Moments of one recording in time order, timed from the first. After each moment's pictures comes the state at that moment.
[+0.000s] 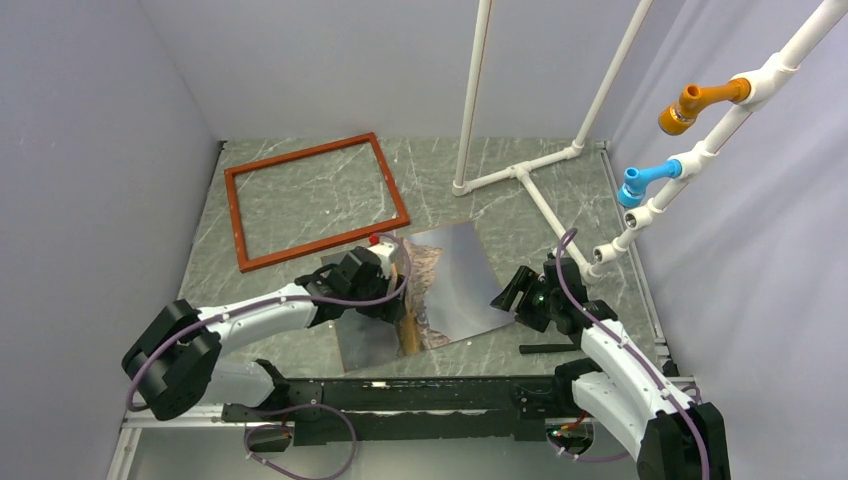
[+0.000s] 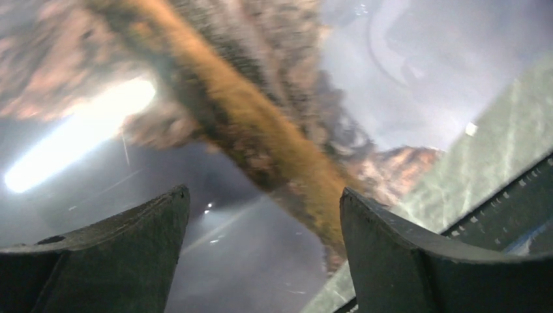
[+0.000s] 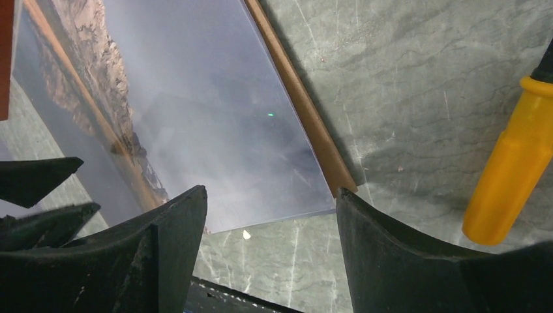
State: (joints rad) left arm -0.77 1.30 0.62 -0.18 0.05 -0.45; right arm 0.24 0.83 0.36 -0.42 -0.21 0.77
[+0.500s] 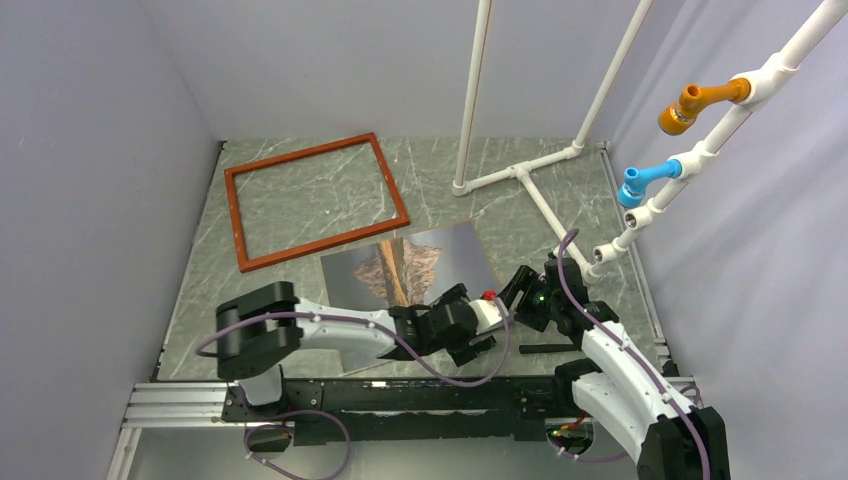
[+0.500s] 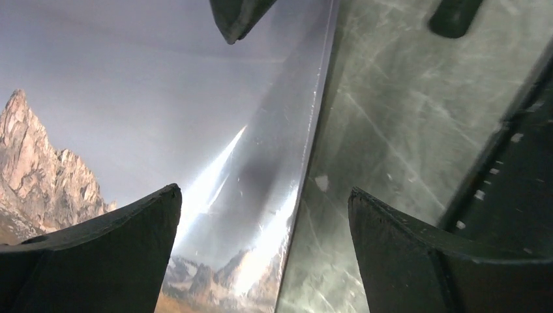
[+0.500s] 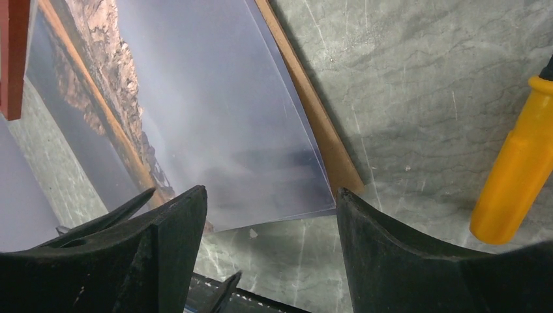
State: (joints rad) left arm -1.32 1.66 0.93 0.05 -0.29 -0.06; right arm 0.24 0.81 0.36 -0.42 -0.22 0.78
